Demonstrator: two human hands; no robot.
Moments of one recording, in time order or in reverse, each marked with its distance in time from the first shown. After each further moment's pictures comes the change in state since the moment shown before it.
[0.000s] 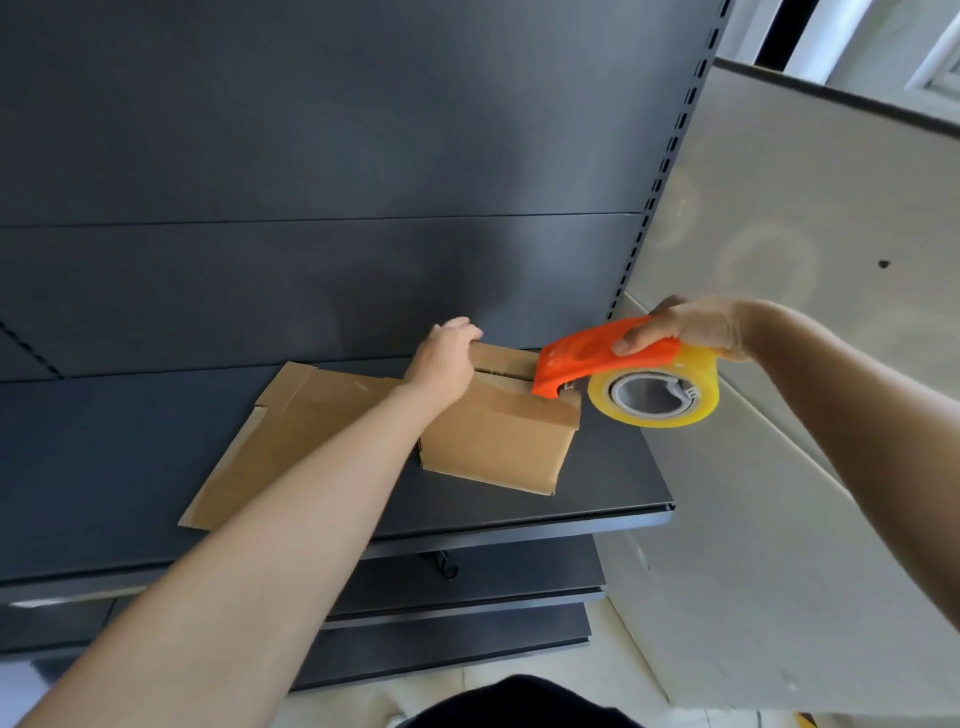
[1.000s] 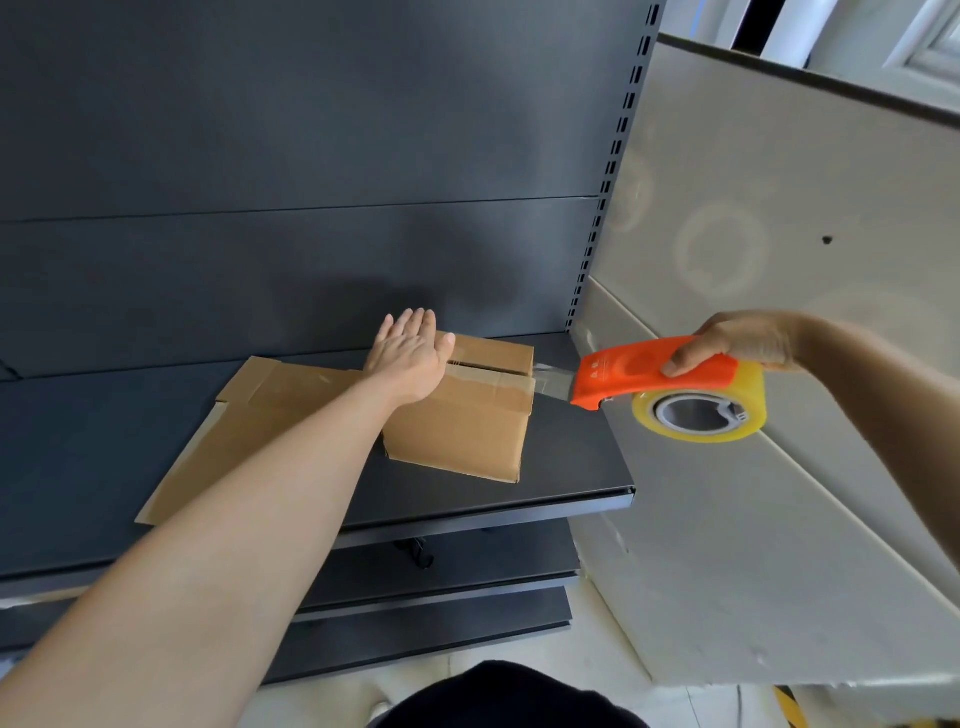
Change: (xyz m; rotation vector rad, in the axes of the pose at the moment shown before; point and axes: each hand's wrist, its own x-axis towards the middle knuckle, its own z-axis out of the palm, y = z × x) left_hand 0.003 0.006 0.018 0.495 -0.173 0.002; right_hand -0.035 0.076 -0.039 -0.121 -0.048 0.121
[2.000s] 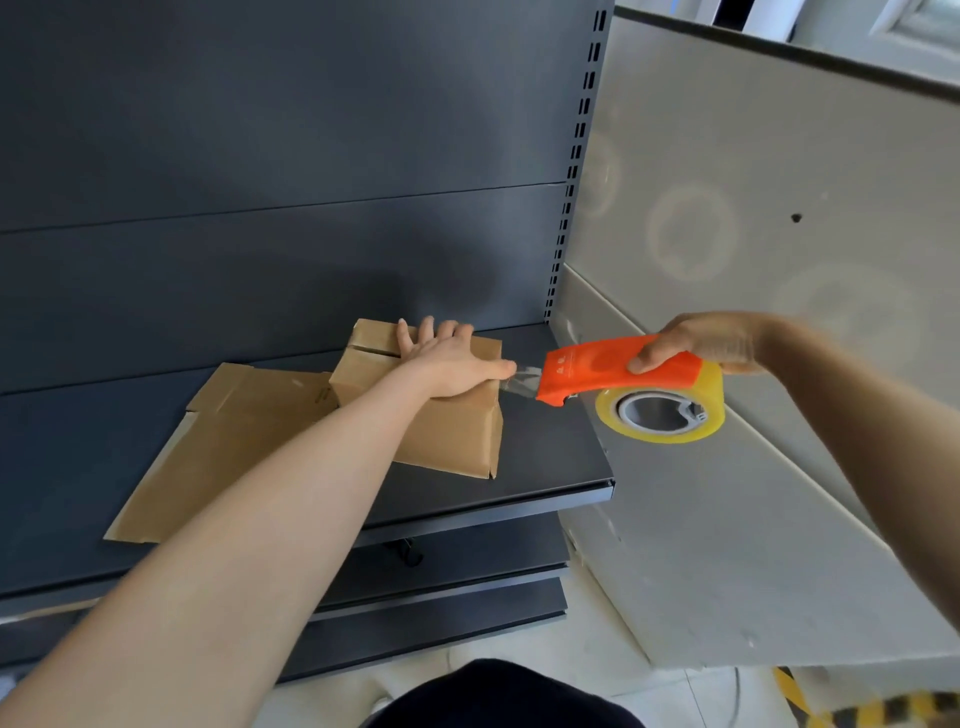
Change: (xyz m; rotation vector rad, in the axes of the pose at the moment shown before) left_hand 0.007 0.079 -0.008 -0.024 -0.199 -0.005; right_hand 0.016 0.022 0.005 0.162 -0.072 -0.028
